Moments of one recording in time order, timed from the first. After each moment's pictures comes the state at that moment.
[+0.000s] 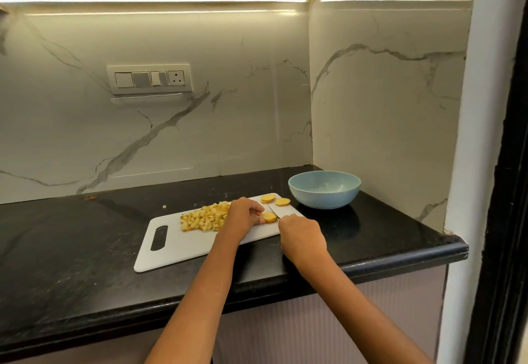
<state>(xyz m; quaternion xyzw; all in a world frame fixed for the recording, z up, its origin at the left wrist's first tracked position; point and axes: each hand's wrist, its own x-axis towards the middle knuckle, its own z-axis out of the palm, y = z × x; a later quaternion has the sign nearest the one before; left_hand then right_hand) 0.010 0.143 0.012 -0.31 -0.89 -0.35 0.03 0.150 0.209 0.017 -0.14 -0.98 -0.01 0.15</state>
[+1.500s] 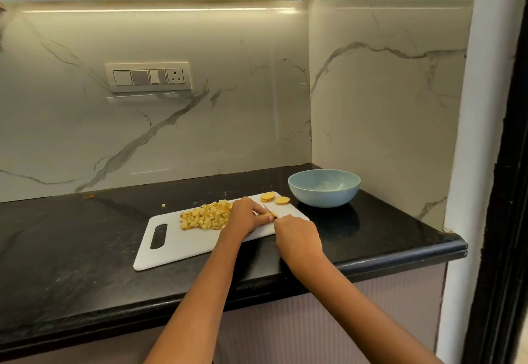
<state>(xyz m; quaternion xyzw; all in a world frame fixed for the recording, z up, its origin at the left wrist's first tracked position) 0.019 0.143 0.011 -0.33 -0.88 -0.35 0.04 0.149 0.200 0.016 -0.15 -0.98 -0.01 0.14</state>
